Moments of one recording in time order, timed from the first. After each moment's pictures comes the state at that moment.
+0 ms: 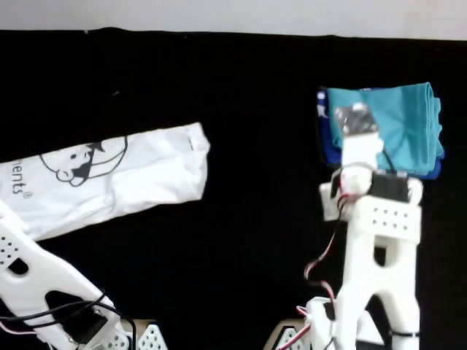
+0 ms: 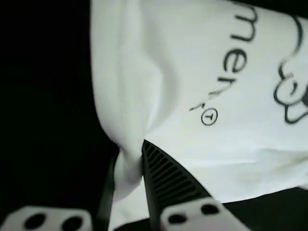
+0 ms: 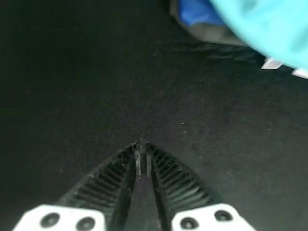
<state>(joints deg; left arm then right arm) -56.0 57.0 -65.1 100.6 -27.6 4.7 -35.2 38.4 73.4 20.0</state>
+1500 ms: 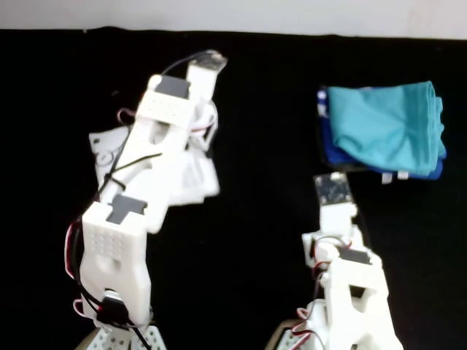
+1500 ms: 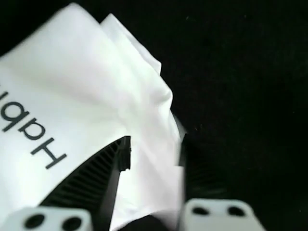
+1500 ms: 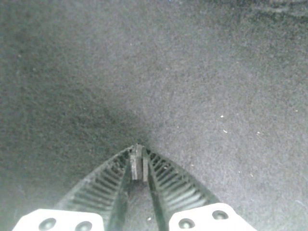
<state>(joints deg) 8.1 30.9 -26.5 77.9 -16.1 4.8 -42.4 84.5 30.2 20.0</state>
